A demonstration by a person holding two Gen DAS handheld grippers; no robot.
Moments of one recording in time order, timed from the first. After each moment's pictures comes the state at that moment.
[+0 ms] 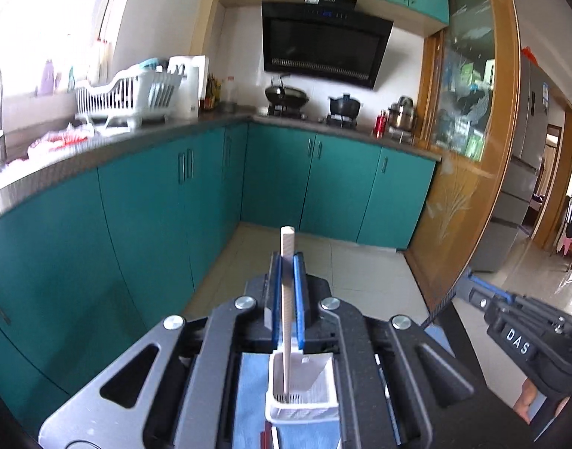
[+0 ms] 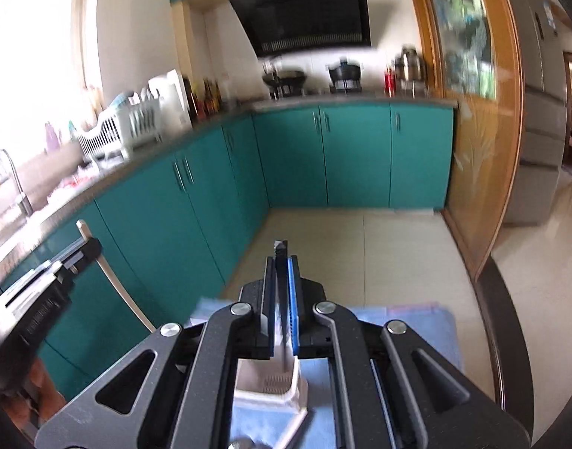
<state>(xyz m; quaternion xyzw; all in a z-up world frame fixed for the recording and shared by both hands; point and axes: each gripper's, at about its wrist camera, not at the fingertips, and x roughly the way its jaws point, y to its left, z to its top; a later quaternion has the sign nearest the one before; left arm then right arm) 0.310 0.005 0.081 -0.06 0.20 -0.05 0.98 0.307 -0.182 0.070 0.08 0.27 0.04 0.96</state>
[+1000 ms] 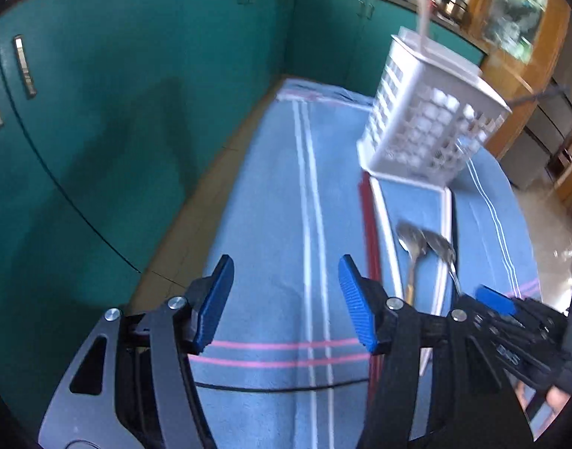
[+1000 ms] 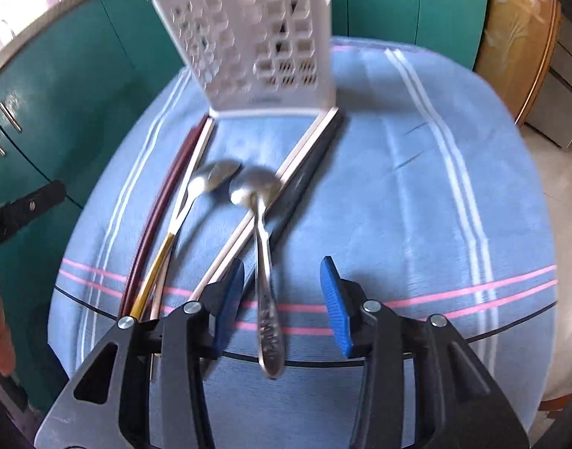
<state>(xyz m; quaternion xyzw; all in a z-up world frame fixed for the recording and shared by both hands) 0.192 0.082 -0.128 -0.06 0.43 -0.01 0.90 0.203 -0.115 -0.168 0.04 0.51 0.09 0.86</state>
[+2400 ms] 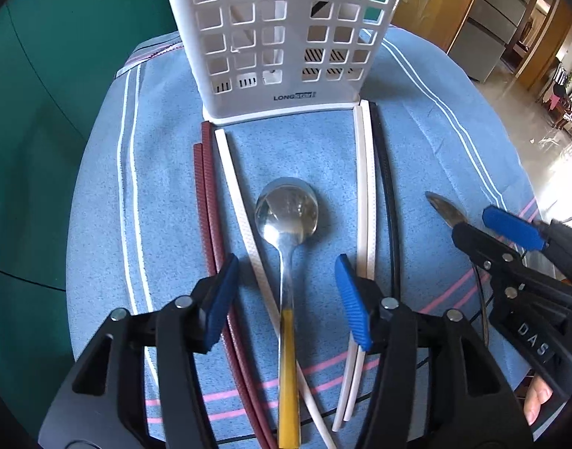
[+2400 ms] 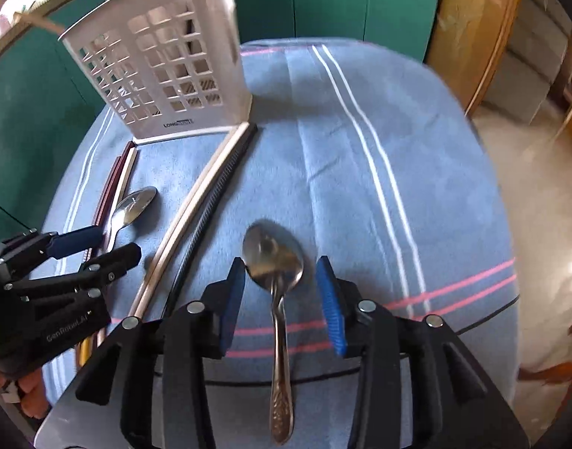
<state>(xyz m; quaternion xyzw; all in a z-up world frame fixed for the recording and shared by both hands) 0.260 -0.040 -0.174 0.06 0.52 -0.13 0.84 0.206 -0.170 -0.165 0.03 0.50 0.00 0.87</state>
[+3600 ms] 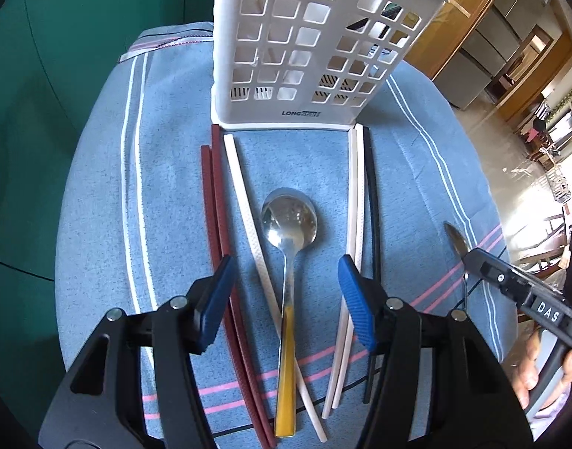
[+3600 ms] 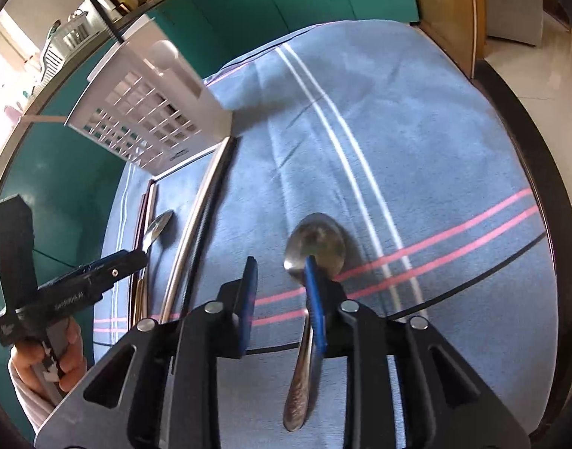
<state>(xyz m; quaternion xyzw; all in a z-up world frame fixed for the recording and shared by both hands) 0.259 -0.014 -0.163 -0.03 0.53 -0.17 0.83 0.182 -0.236 -0.171 0.22 0.48 0.05 0.84</state>
